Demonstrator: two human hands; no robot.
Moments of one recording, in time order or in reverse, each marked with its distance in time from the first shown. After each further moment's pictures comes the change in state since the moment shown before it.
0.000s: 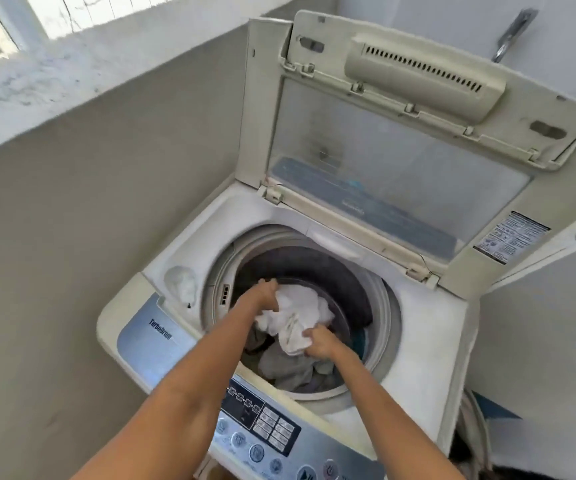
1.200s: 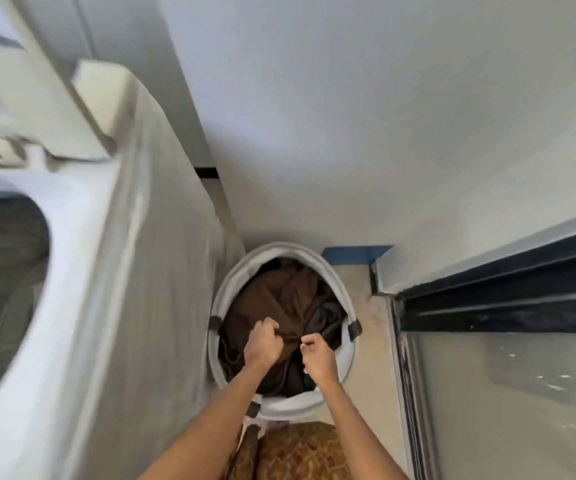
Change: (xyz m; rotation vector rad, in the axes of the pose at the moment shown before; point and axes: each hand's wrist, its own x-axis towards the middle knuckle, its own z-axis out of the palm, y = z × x) left_hand 0.060 0.281 0.441 -0.025 -0.039 0.102; right_hand -0.075 0.403 0.221 1.169 0.466 0.561
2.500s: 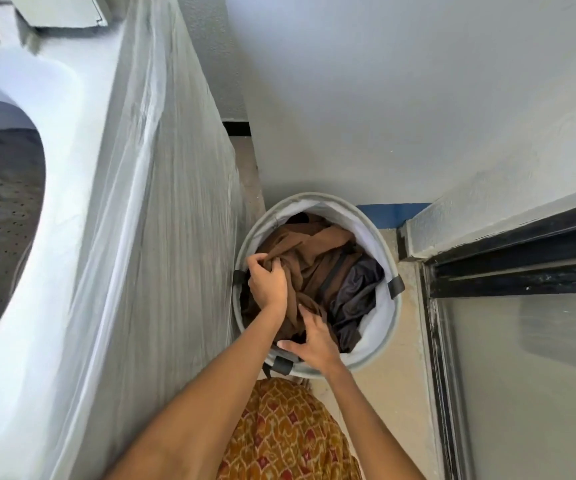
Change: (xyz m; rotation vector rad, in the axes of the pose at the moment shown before) left_hand 0.041 -0.023 -0.006 -0.789 0.530 -0.172; right_hand 0.026 0.052 0.088 -0.359 -0.226 -0.214
